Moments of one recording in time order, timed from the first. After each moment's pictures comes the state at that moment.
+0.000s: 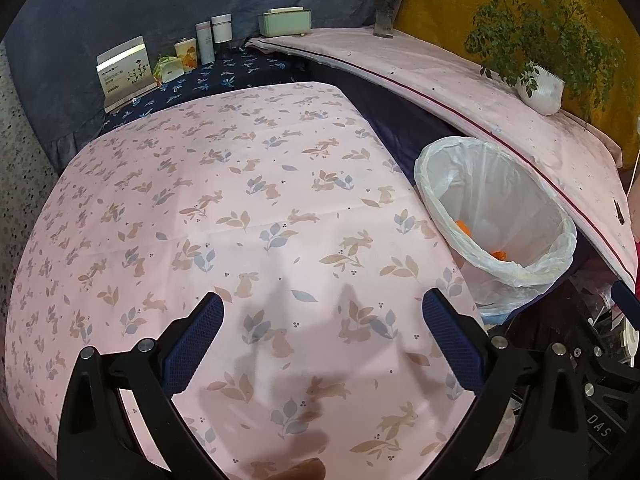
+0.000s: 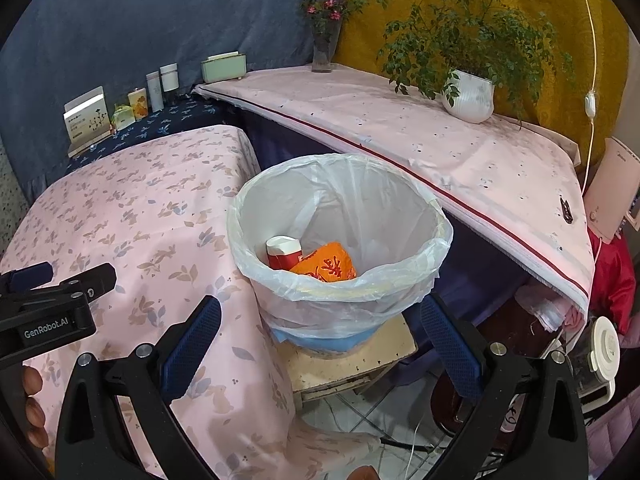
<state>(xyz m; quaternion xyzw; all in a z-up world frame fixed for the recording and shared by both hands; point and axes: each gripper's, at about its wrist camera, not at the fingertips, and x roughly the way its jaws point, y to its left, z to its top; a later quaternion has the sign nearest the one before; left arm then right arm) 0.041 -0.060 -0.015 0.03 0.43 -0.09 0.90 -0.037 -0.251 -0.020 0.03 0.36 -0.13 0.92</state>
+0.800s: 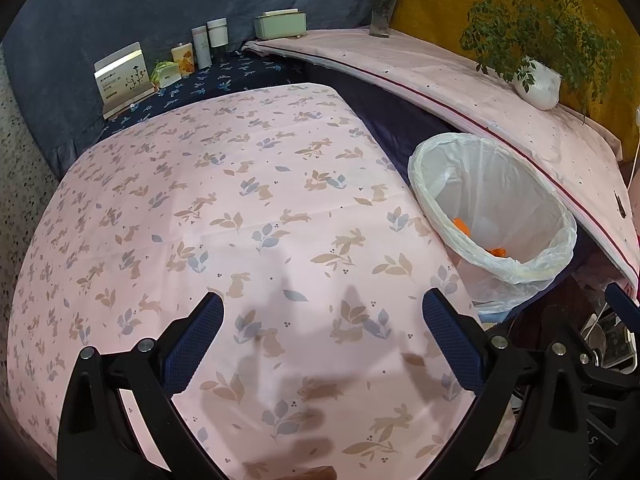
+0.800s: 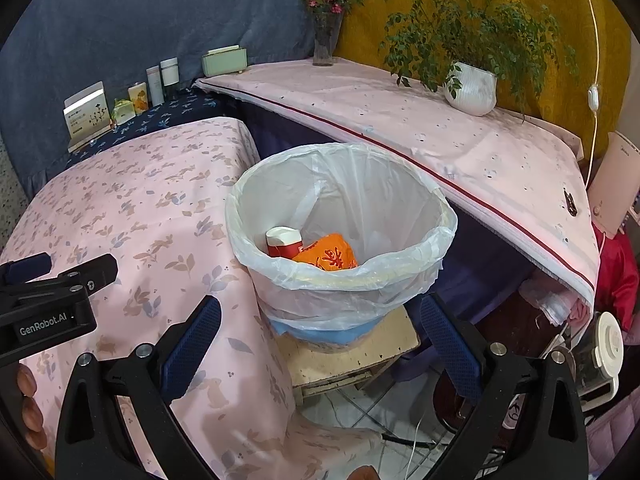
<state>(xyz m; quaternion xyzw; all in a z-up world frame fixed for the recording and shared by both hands) 0.040 -0.067 -0.019 0.04 0.42 -0.09 0.90 -0.037 -0.253 -0.030 0.03 0.37 -0.13 0.92</state>
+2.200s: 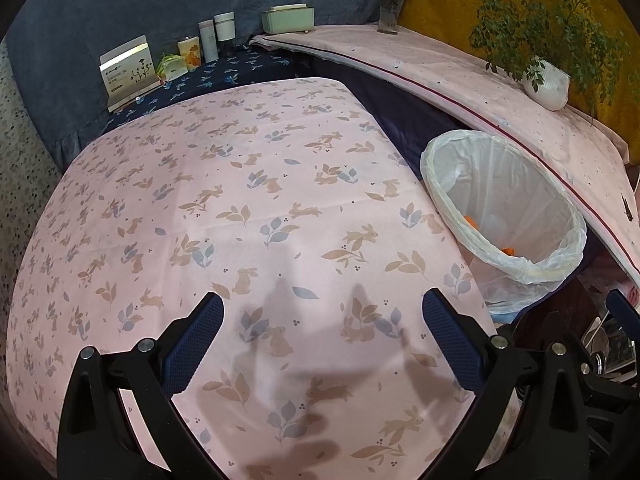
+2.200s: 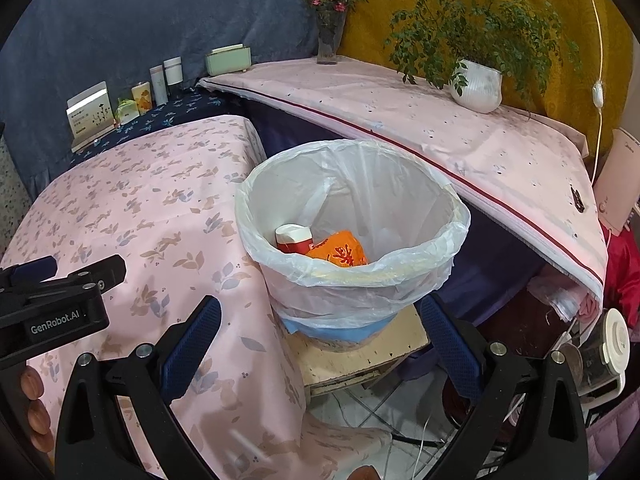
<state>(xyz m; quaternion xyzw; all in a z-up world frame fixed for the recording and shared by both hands) 0.045 -0.062 -0.027 0.03 0.43 -0.08 0.90 -0.032 -0.243 -0.036 0.04 0.37 -0.12 0.92</state>
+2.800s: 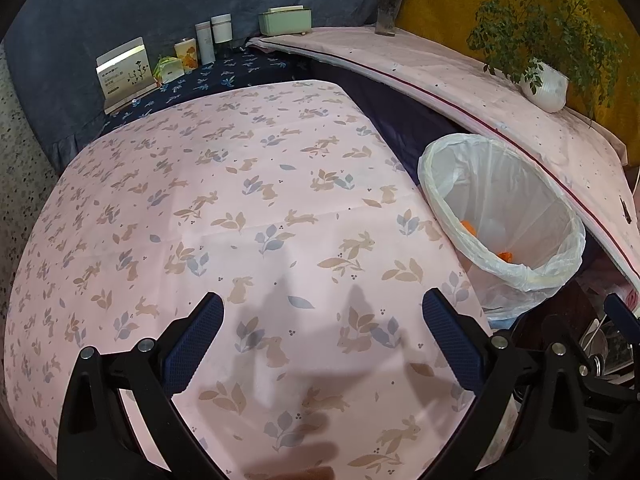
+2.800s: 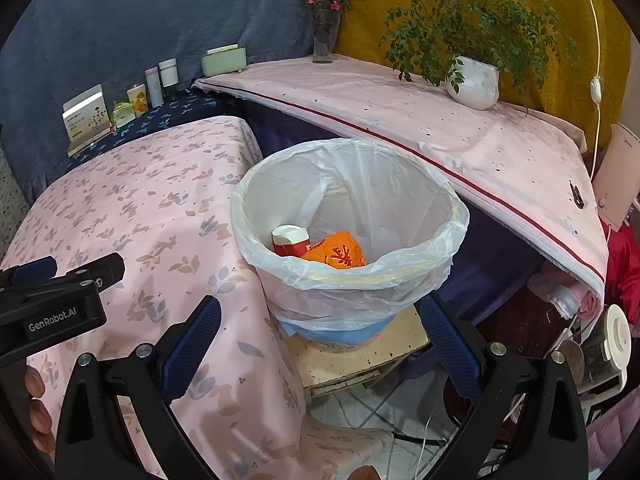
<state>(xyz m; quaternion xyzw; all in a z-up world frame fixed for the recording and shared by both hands) 0.051 -0.068 -0.025 0.04 0.43 -0.08 0.90 -0.029 -0.248 -0.037 0.04 0.37 -0.13 0.92</state>
